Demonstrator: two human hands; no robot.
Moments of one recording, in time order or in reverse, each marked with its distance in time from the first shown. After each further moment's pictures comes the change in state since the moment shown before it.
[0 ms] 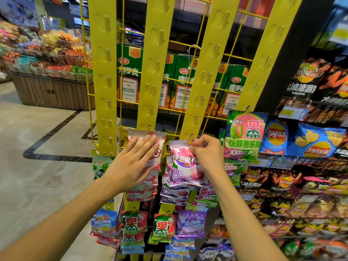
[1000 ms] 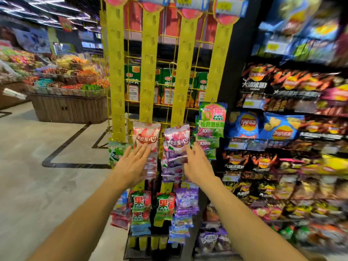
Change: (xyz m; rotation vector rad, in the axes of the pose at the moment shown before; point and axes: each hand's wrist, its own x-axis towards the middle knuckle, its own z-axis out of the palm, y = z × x) left_hand -0.066 0.076 -0.100 -0.021 -0.461 -0.220; right_hand -0.121 0.025 -0.053 -0.800 -0.323 -0.253
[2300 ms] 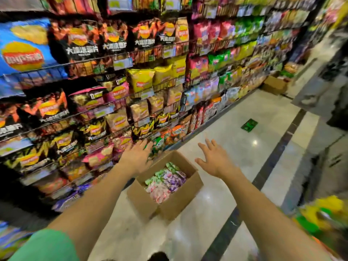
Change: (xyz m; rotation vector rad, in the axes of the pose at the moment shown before) left_hand 0.099 0.814 -0.040 -0.179 -0.356 0.718; right_hand -0.428 0.721 -0.100 -0.201 -0.311 0.711
